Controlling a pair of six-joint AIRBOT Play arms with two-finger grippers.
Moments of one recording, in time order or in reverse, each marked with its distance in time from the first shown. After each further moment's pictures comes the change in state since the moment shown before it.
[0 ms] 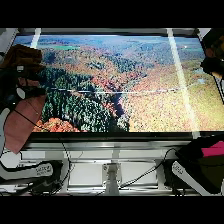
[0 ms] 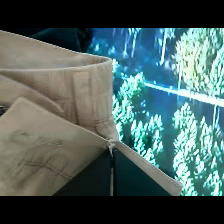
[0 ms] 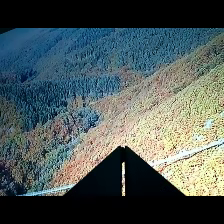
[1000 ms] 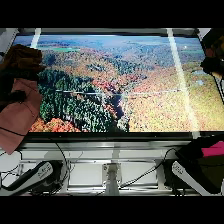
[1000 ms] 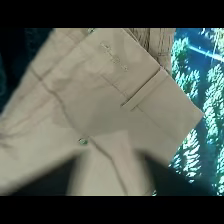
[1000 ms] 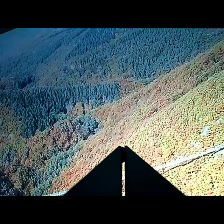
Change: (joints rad) left arm 0.156 0.292 0.000 -0.038 -0.387 0.007; right arm 0.000 0.000 0.000 0.000 0.000 0.000
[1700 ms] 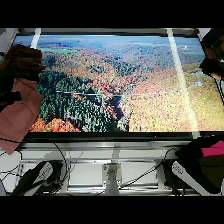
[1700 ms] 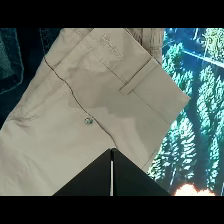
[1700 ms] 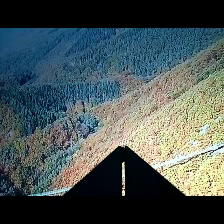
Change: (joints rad) left arm 0.000 0.178 0.000 0.025 -0.123 0.003; right arm 0.000 0.000 0.000 -0.003 0.020 0.000
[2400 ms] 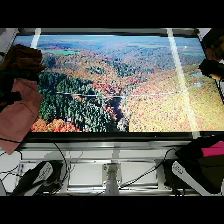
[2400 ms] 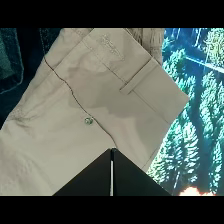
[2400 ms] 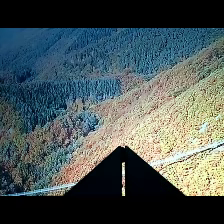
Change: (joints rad) left arm 0.000 0.000 0.000 0.000 0.000 0.000; right arm 0.000 0.000 0.000 -0.004 0.033 0.000
